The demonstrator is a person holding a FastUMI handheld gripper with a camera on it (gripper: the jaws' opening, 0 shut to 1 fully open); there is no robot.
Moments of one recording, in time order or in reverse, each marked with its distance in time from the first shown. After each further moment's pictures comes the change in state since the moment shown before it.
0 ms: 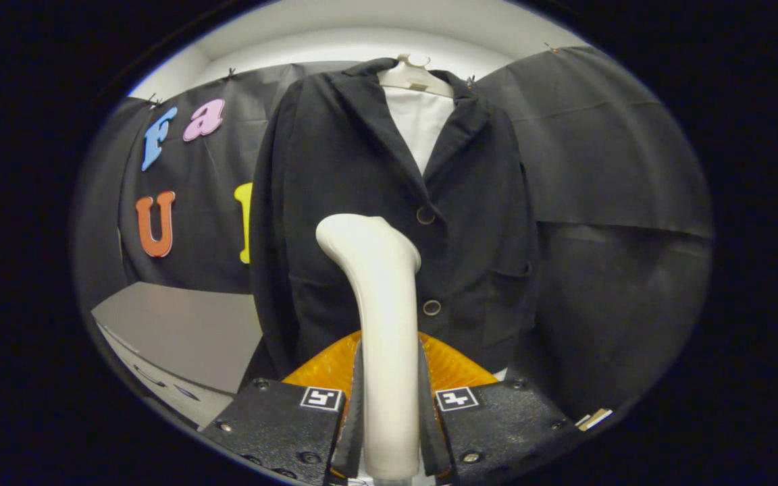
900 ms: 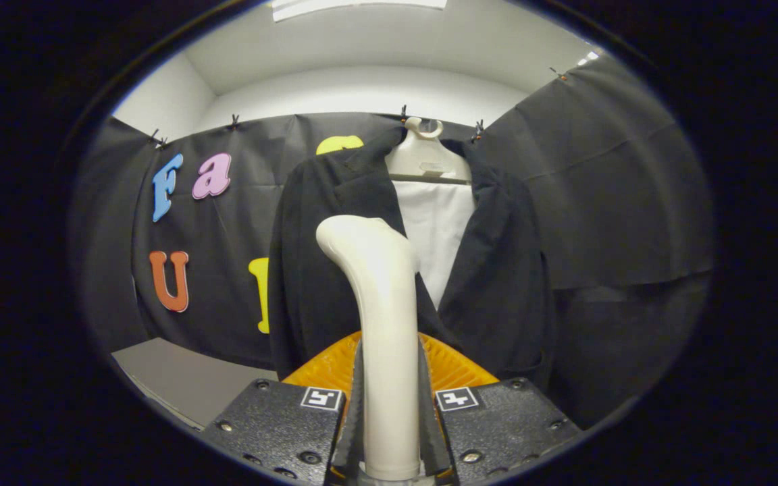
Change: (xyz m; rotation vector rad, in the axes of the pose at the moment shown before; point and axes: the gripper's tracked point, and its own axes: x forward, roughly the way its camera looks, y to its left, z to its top) arm -0.002 0.024 0.139 0.035 -0.246 0.084
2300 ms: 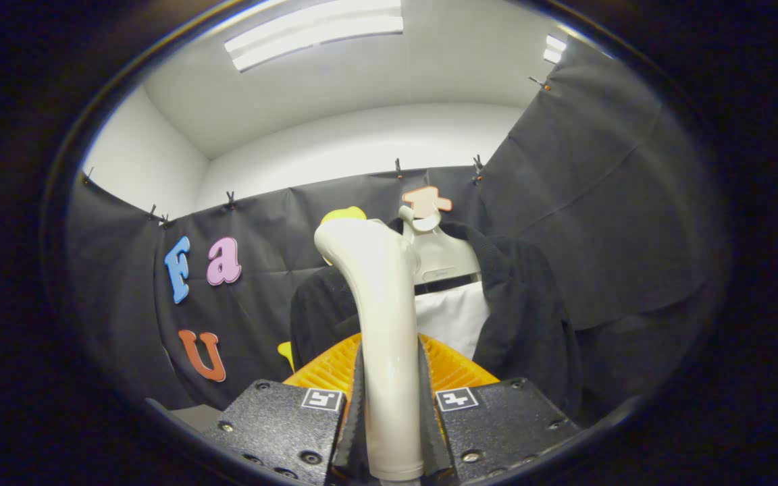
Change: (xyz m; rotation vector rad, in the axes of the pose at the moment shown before) arm 0.007 0.010 0.166 0.155 -0.233 0.138
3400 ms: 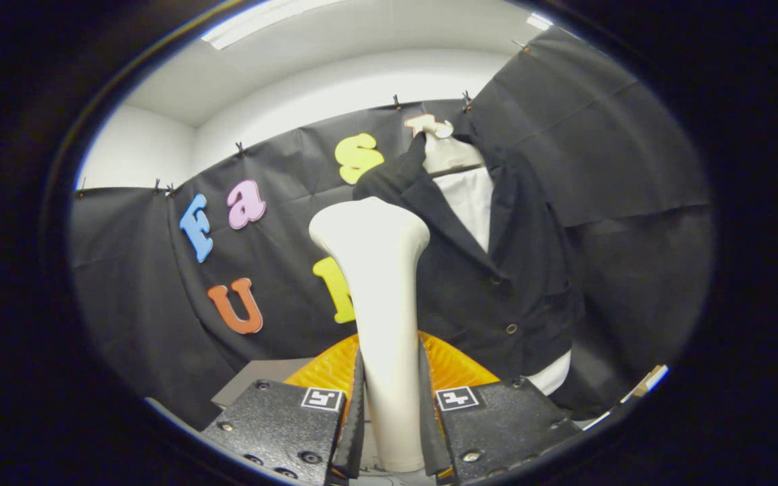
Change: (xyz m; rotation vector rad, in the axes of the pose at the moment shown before) arm -0.172 0.086 -0.095 0.119 0.328 -0.055
